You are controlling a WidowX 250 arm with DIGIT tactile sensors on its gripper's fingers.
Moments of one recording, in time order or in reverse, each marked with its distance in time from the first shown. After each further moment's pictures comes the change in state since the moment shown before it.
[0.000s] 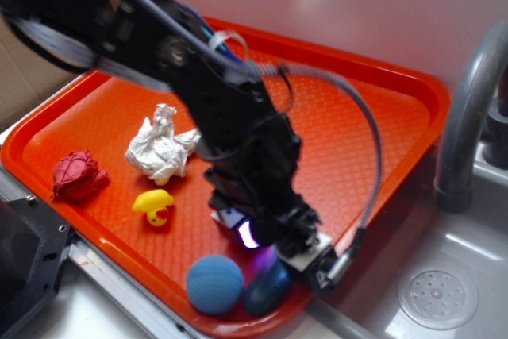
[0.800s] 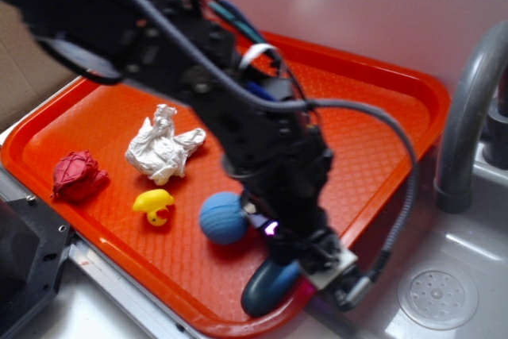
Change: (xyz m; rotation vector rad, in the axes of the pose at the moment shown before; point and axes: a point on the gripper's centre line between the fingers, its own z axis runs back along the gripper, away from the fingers) arm -0.014 0.003 -0.002 0.104 -0.026 -0.156
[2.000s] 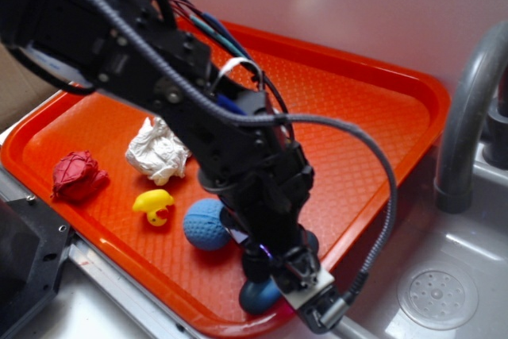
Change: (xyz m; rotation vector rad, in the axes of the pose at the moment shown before) arm 0.001 0.012 -0.003 -0.010 0.018 0.003
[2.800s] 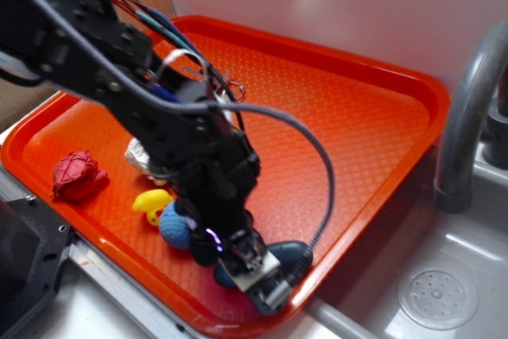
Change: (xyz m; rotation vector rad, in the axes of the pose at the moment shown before) arm -0.008 0.022 0.006 0.012 0.013 0.034
